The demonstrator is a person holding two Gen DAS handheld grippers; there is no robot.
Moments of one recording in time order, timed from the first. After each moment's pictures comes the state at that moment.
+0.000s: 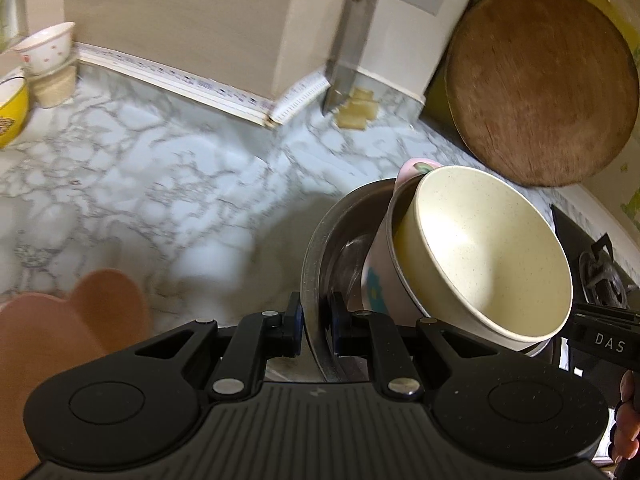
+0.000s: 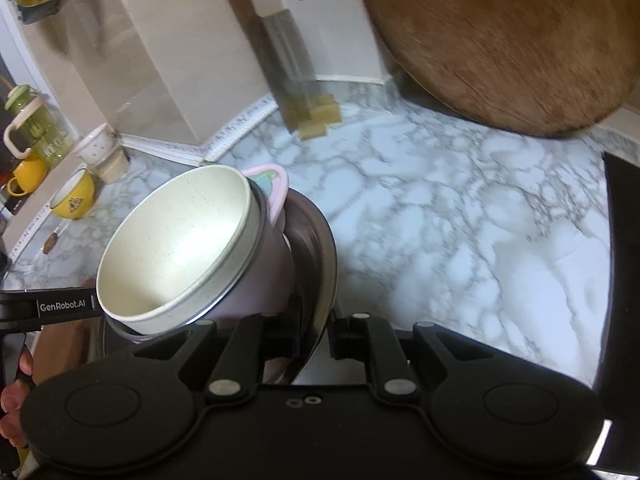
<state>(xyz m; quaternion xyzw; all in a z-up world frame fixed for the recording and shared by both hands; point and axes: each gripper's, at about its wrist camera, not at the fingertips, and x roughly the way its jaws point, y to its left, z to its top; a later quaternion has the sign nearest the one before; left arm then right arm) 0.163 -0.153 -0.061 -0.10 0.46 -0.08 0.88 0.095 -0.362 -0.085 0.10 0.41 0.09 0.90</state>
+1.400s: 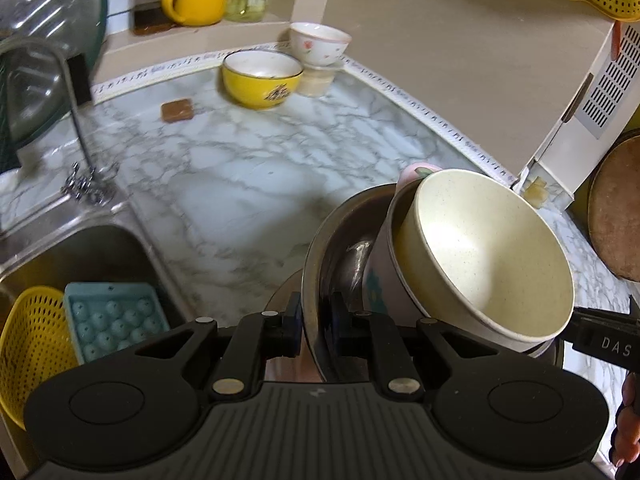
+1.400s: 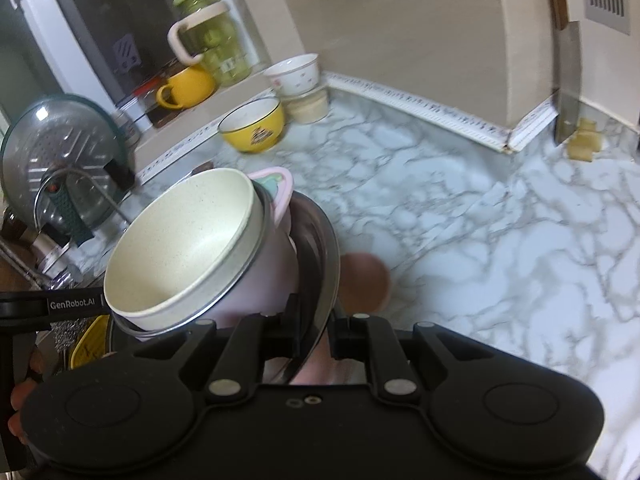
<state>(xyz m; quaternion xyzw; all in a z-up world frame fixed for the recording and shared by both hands) 0.038 0.084 -0.039 -0.18 0.43 0.10 0.88 0.085 -0.116 -0.067 0.03 0.42 0.28 0.86</state>
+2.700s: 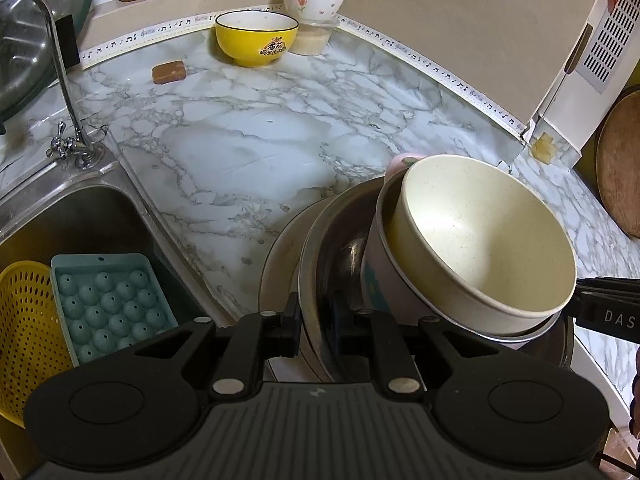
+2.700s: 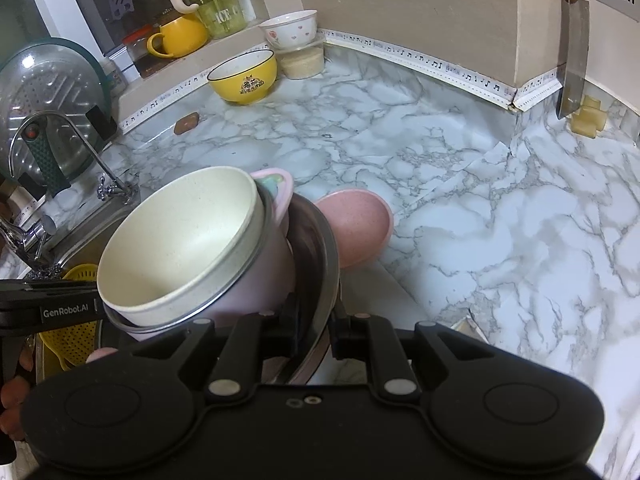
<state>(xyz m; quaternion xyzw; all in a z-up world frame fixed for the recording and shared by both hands) 0.029 0.079 -0.082 -0.15 0.45 0.08 0.87 0.074 -0.104 -0.102 -0.01 0.44 0.26 0.86</state>
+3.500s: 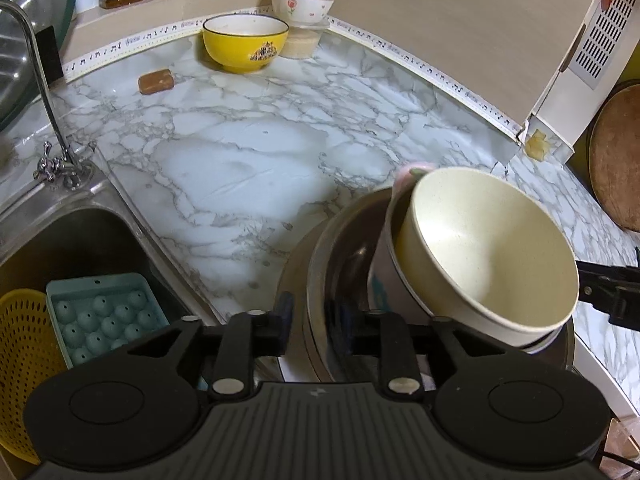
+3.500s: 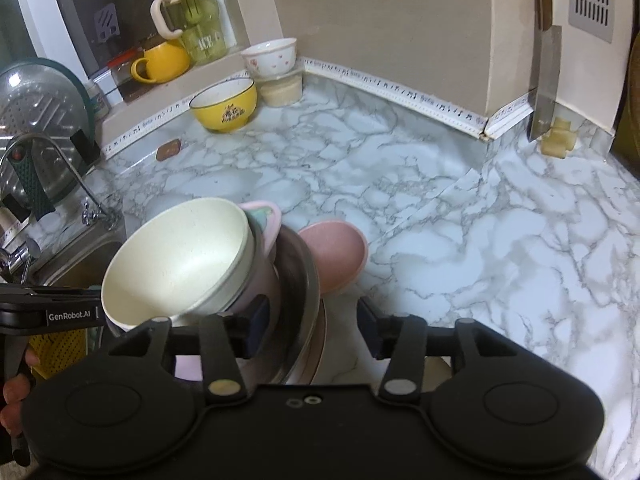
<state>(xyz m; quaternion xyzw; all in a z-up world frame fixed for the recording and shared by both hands) 0.041 0.099 -0.081 -0.15 0.45 0.05 0.88 0.066 -0.106 -0.083 -0.01 0.41 0.22 0.88</state>
